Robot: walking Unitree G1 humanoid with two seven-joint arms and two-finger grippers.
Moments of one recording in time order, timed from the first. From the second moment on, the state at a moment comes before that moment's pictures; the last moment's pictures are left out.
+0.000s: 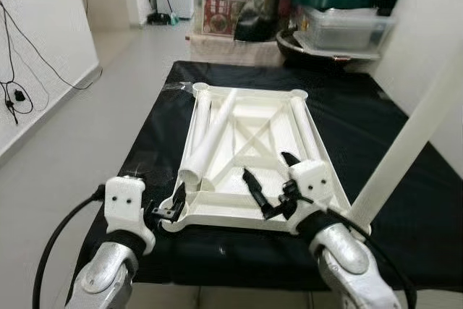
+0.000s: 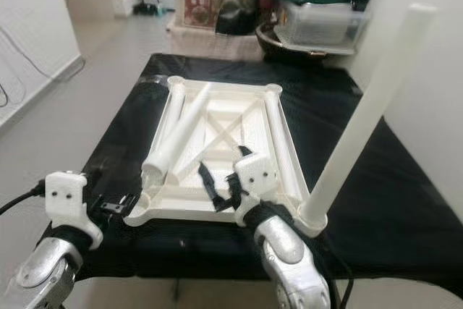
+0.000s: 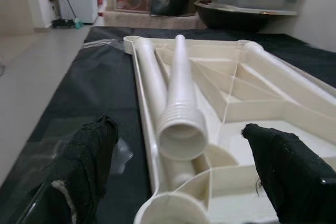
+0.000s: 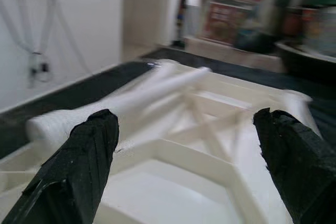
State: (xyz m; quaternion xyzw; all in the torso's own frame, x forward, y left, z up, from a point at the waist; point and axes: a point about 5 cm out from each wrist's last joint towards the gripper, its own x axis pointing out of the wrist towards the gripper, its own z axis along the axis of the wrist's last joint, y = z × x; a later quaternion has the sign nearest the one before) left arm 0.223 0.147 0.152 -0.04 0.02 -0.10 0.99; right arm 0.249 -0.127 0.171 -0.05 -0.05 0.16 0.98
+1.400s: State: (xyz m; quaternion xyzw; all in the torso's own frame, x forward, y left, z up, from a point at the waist) left arm 0.229 0.150 0.161 -0.06 -0.02 -0.09 0.99; right arm 0.264 -0.144 0.173 -0.05 -0.06 0.07 0.99
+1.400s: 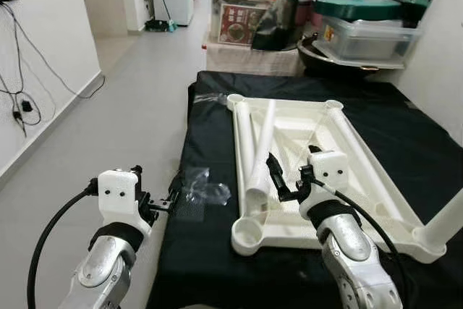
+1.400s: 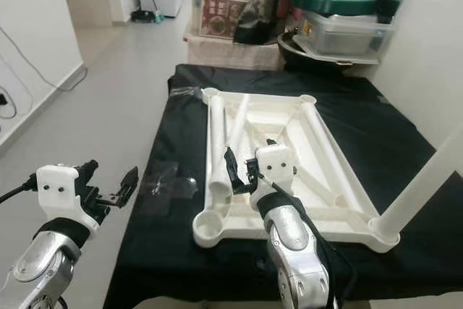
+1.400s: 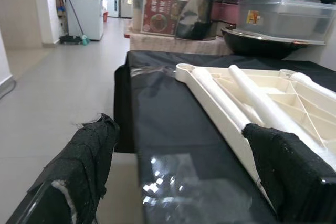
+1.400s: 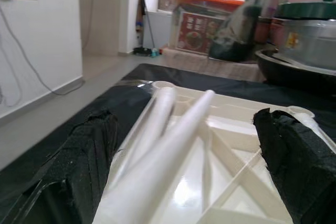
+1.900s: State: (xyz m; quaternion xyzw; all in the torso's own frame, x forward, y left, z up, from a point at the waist) left arm 0.236 0.138 0.162 -0.07 -0.02 -0.11 0.99; right arm 0.268 -0.158 0.169 -0.06 -0.05 0.04 1.00
